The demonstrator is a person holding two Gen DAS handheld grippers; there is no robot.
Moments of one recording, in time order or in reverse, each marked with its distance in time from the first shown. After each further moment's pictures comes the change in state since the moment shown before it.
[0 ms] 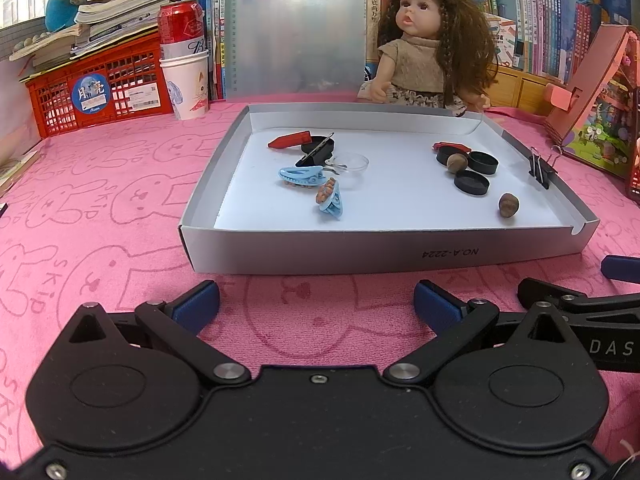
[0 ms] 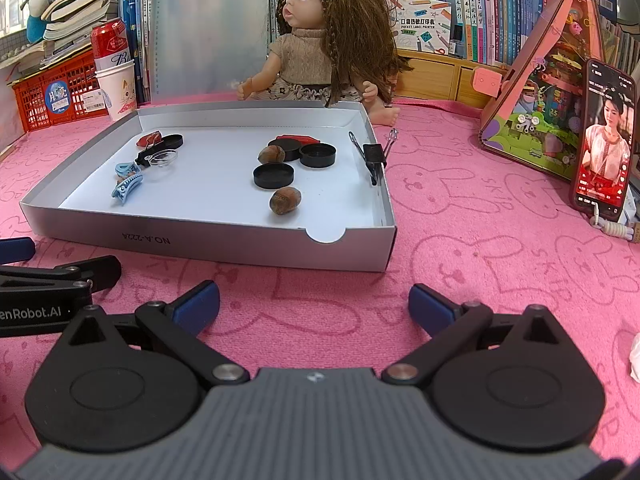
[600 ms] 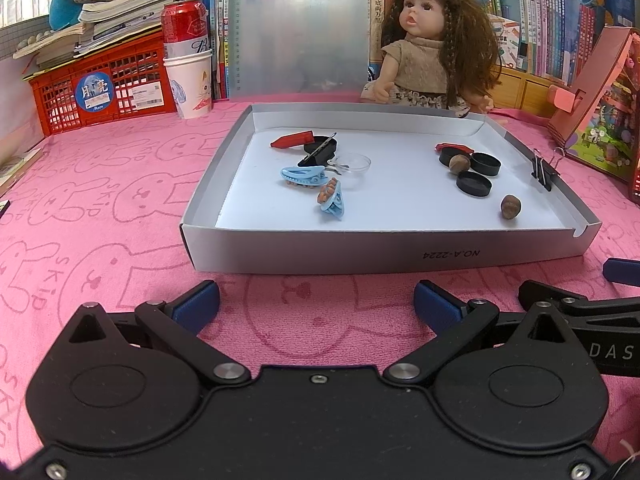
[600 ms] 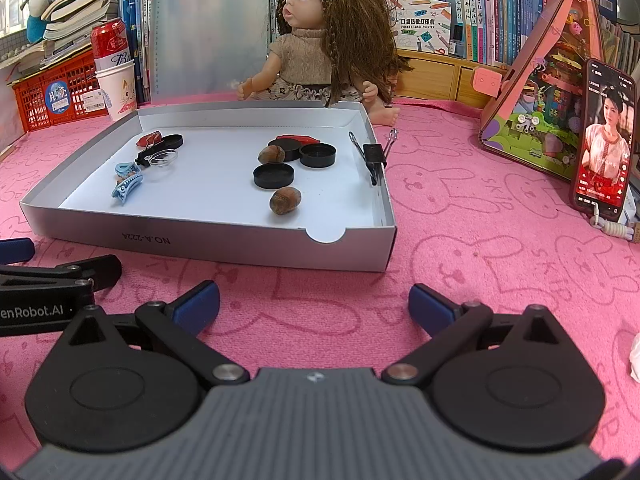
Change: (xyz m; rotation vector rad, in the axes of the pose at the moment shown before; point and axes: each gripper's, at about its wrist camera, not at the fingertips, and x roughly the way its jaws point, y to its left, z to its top) left arm 0.000 -0.001 0.000 -0.008 0.000 0.009; right arm 0.000 0.000 0.000 0.000 0.000 0.000
